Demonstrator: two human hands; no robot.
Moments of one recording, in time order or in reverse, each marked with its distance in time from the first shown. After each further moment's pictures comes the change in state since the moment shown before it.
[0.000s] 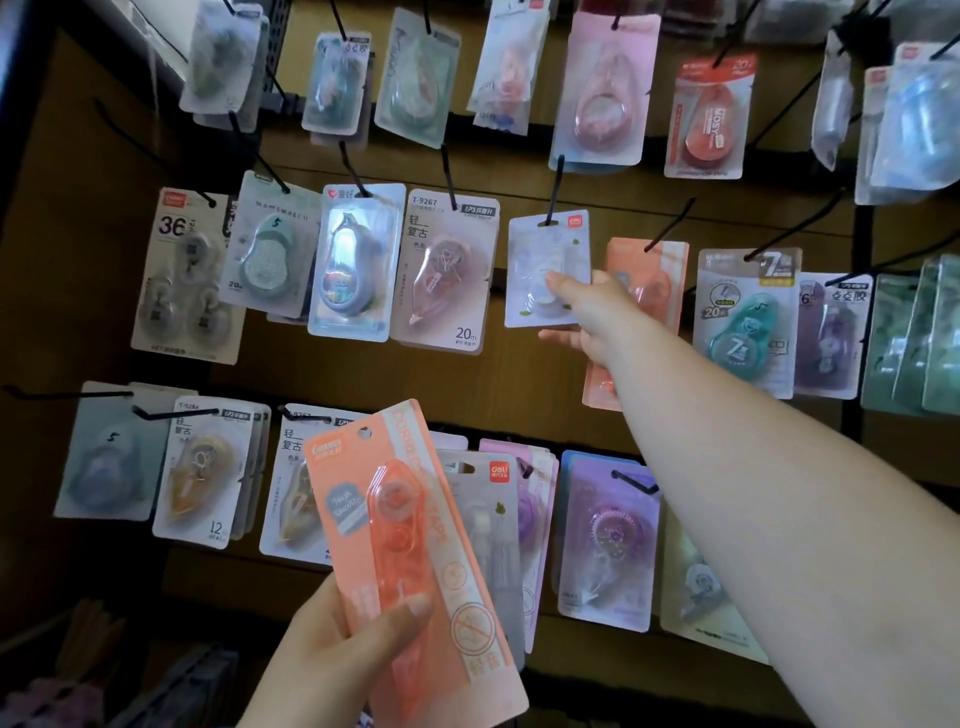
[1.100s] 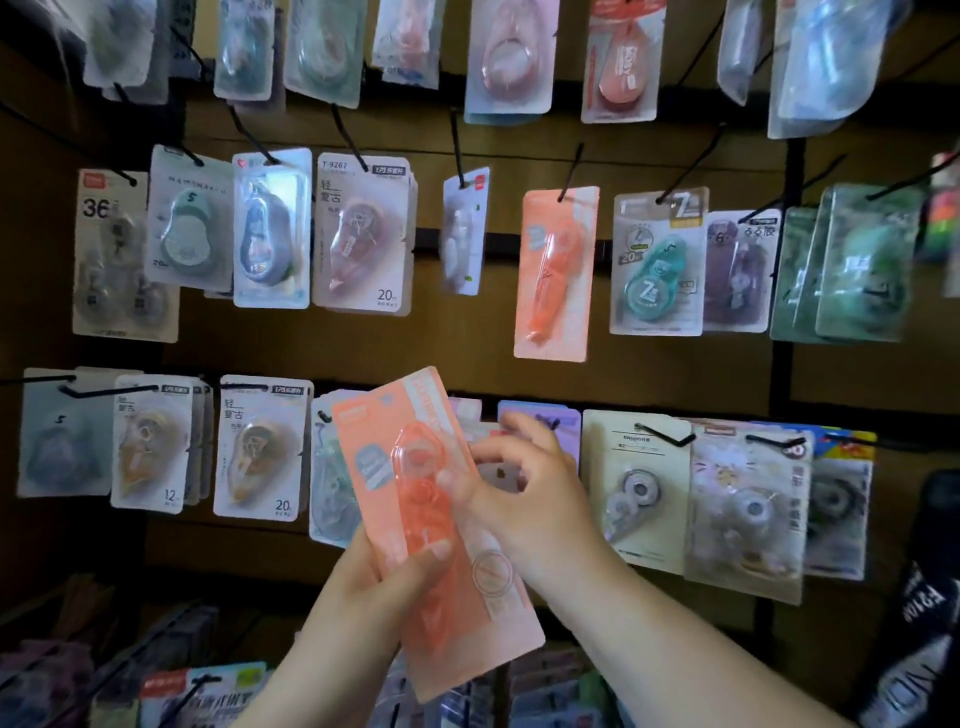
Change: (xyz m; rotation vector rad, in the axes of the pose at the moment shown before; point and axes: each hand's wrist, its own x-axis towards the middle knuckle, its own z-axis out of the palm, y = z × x) left_hand -0.019 -0.002 0.084 -0.132 -0.045 0.000; right_hand -0.171 0.077 -0.049 -0.362 -0.203 -0.072
